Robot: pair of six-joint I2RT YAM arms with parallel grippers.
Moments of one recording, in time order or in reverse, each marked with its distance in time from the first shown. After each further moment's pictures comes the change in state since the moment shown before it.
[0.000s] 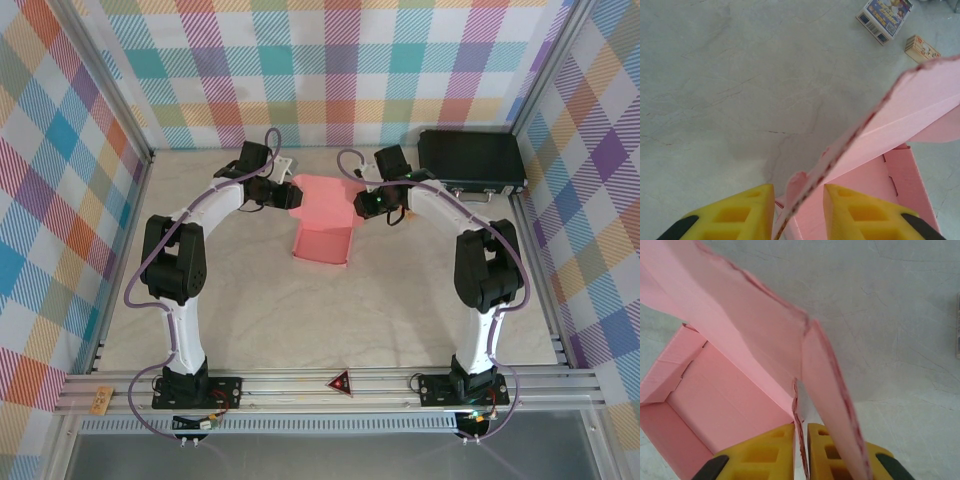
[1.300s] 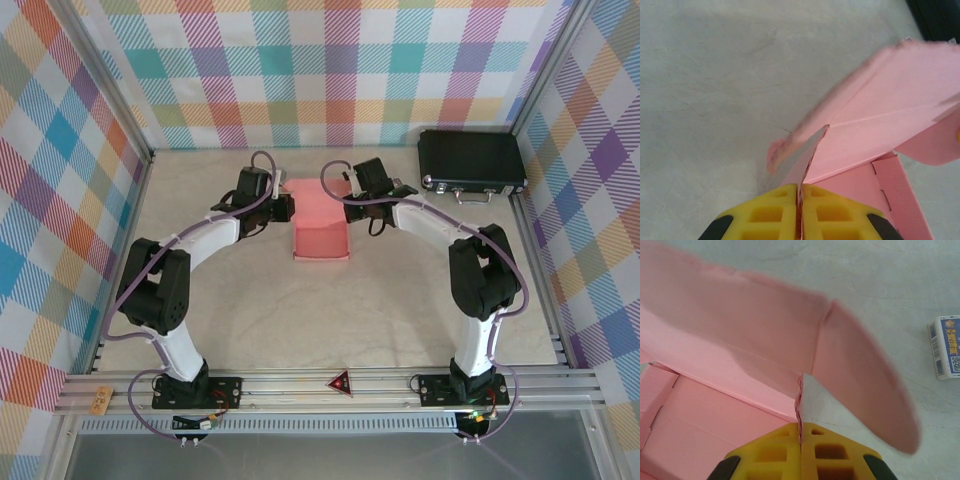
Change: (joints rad) left arm -0.082 -0.269 -0.450 0.435 -0.261 -0.292; right arm 0.134 -0.047 -0.128 0.246 0.285 0.130
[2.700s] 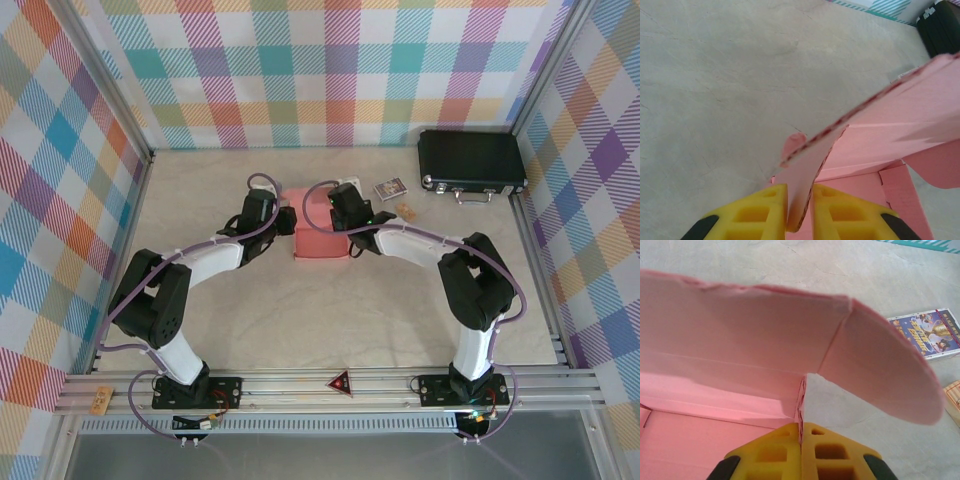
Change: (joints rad) left arm -0.083 -0.081 -0.225 0.251 -0.196 -0.152; right arm 0.177 -0.034 -0.153 0.208 0.420 0.160
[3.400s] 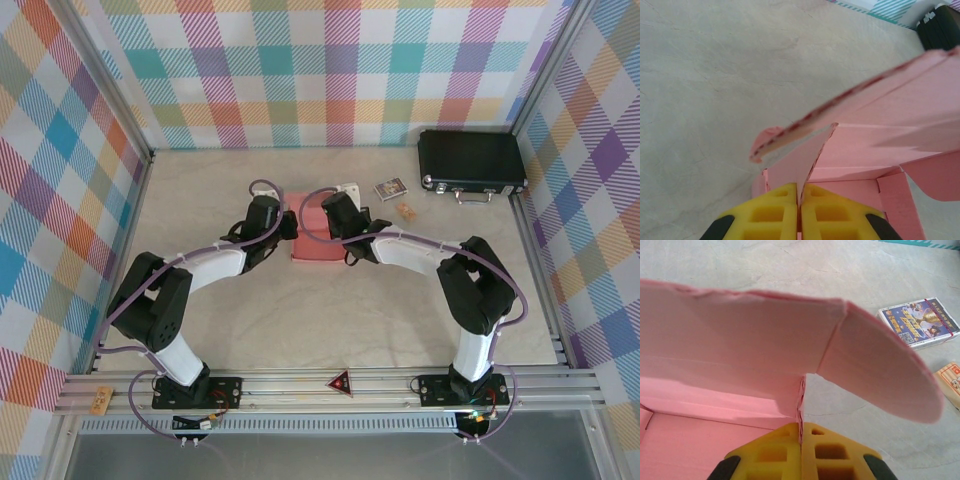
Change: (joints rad) left arm -0.041 -0.019 -0.050 0.045 -0.061 -0.051; right arm 0.053 -0.020 -0.045 0.021 0.090 0.076
